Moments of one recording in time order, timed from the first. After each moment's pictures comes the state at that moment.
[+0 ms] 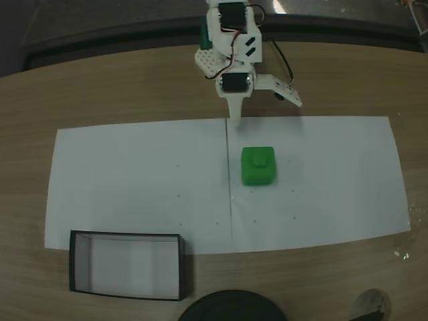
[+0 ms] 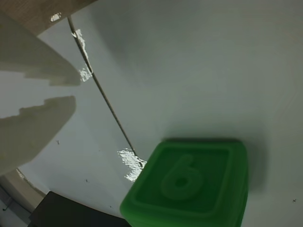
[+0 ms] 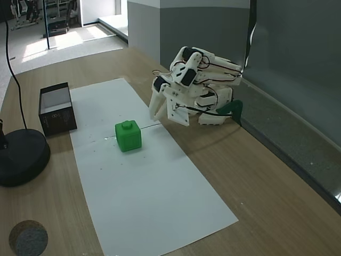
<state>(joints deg) -0.4 198.0 175.3 73.0 6.8</state>
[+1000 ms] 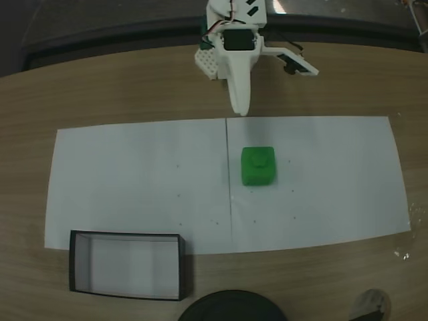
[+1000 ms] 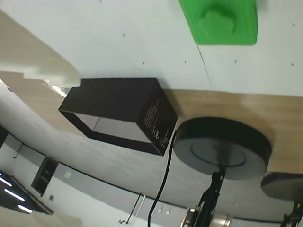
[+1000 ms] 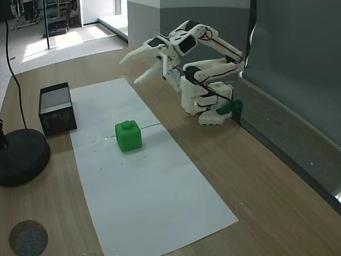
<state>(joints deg) 0.4 173.5 141.9 66.1 -4.0</state>
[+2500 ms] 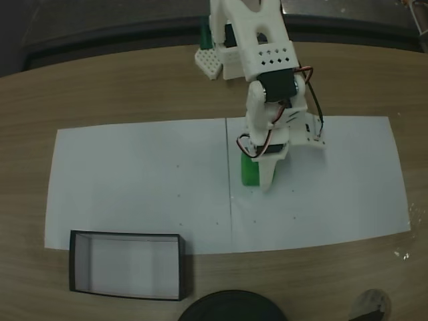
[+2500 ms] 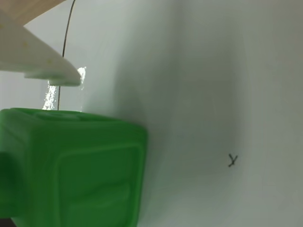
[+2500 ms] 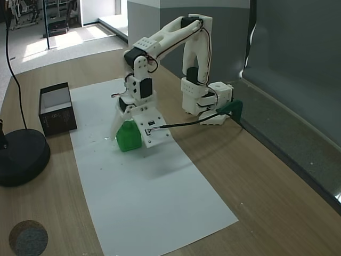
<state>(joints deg) -10.4 94.9 114.1 67.6 8.5</state>
